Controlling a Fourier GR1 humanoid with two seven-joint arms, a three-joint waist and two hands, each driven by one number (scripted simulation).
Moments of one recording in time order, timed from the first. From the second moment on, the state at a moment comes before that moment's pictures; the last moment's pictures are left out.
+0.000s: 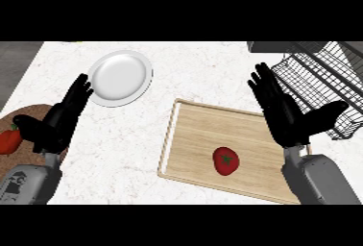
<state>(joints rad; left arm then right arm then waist) -0.22 0.37 -0.10 -1.42 0.23 0.07 0.01 -0.31 -0.27 0.25 -1.52 -0.44 -0.21 0.08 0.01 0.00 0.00</state>
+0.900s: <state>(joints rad) 0.03 0.22 -0.16 -1.35 0.09 0.28 0.01 0.05 -0.35 0.08 -1.88 -0.15 -0.60 0.02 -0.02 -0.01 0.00</state>
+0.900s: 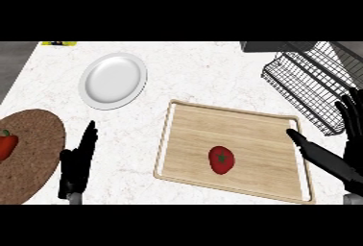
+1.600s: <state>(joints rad) 0.06 0.21 -0.19 -1.39 0.06 0.29 0.00 0.14 -0.82 0.32 -2.21 0.17 -0.35 0.73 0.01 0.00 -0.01</state>
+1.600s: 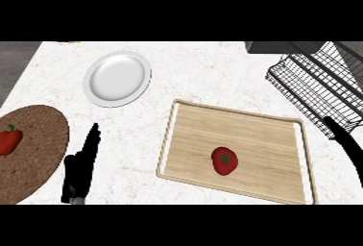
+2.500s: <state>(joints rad) 0.06 0.19 -0.19 -1.39 0.04 0.28 0.00 -0.22 -0.54 0.69 -2.05 0.68 -0.10 1.19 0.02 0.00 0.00</state>
